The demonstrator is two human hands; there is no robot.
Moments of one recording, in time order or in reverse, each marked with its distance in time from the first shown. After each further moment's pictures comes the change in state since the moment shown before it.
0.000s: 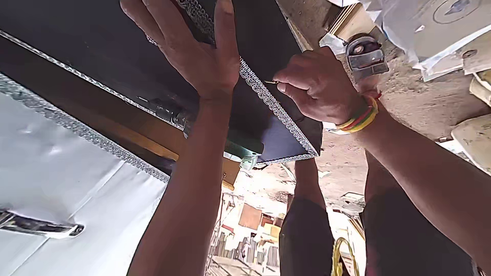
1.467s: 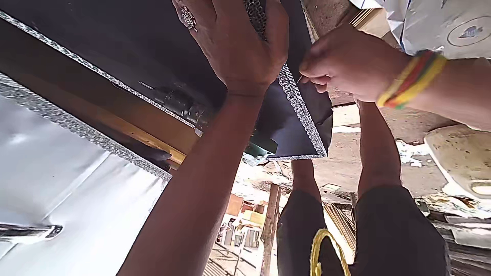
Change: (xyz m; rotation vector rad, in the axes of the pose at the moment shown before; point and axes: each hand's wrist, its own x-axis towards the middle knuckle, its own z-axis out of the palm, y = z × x) left_hand -0.003 0.007 0.002 0.134 -0.014 -0.089; right_hand 0.091 -0.033 -0.034 0.335 -0.566 0.831
